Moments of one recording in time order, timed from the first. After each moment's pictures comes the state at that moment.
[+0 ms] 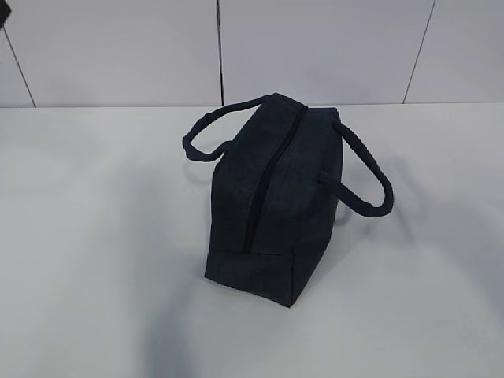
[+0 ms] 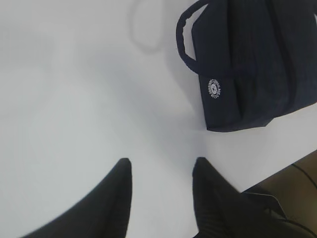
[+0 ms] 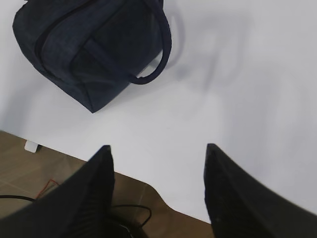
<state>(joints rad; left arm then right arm) -0.43 1.33 -1.55 -0.08 1.25 0.00 0.17 0.79 -1.06 0.16 1.18 -0.20</state>
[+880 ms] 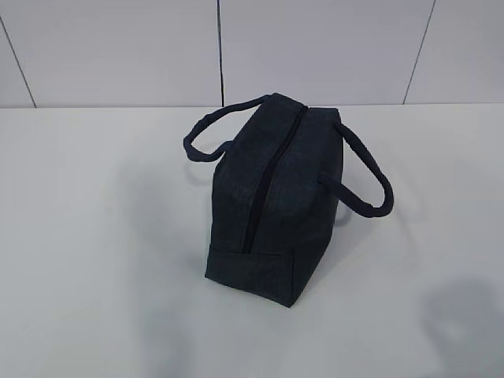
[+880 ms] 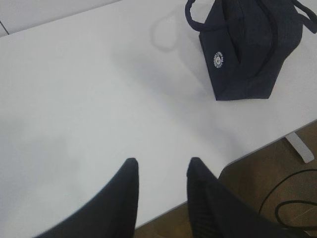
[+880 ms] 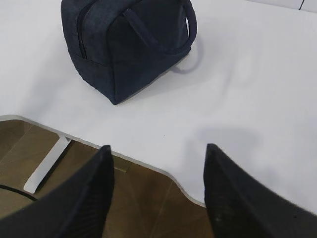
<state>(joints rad) -0.43 0.47 -1.02 -0.01 1.27 0.01 0.17 0.05 -0.60 0.24 1.16 -0.23</state>
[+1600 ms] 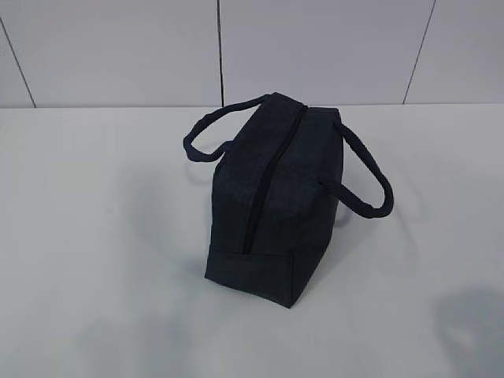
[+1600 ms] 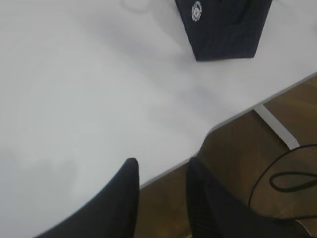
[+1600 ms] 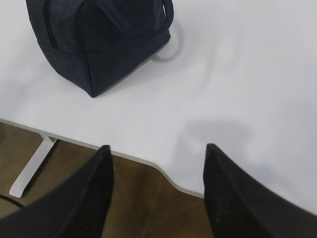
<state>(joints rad) -0.43 0.01 -0.56 -0.09 1.23 0.04 0.17 -0.02 -0.51 0.16 1.13 -0.17</state>
